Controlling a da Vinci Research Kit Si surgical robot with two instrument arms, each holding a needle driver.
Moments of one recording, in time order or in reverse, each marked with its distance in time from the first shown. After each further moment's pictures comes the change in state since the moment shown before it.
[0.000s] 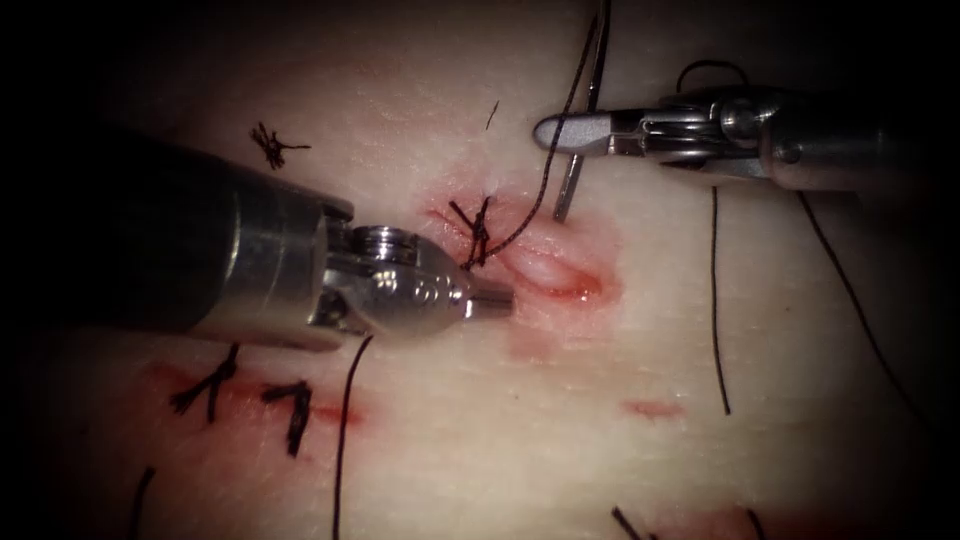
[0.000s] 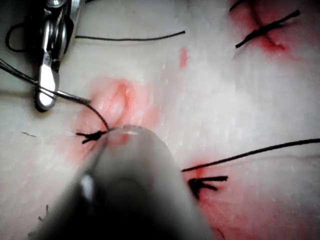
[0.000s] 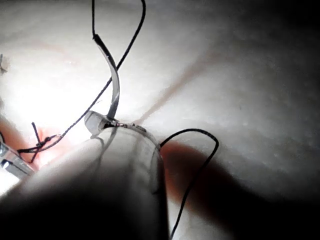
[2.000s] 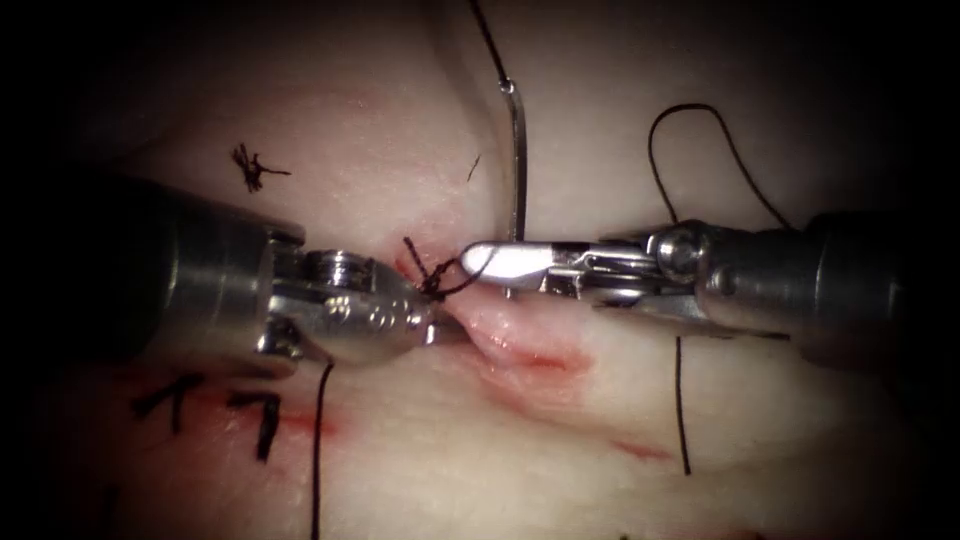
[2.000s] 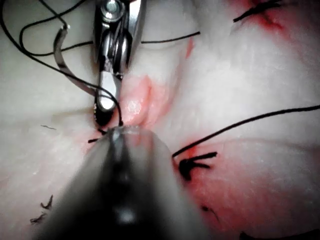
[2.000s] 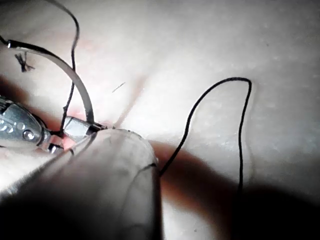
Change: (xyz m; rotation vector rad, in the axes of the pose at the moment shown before) right arm -0.012 -0.003 0.005 0.229 0.167 0.215; left arm 0.000 -0.001 -0.002 -0.007 -0.003 -0.009
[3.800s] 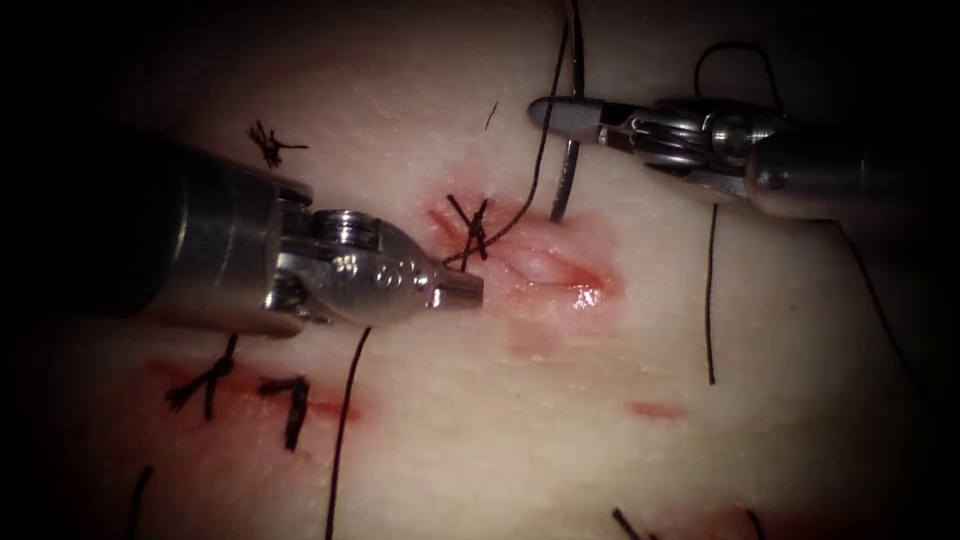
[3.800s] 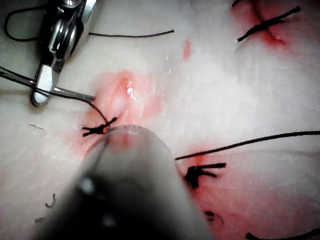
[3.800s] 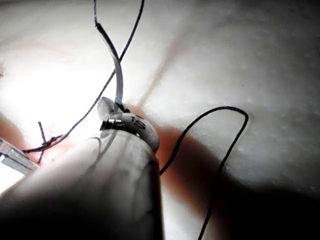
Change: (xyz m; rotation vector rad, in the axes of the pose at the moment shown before) right arm 0.013 0.001 -0.003 -0.367 0.085 -0.234; left arm 0.000 0.001 0.000 0.000 0.000 -0.001
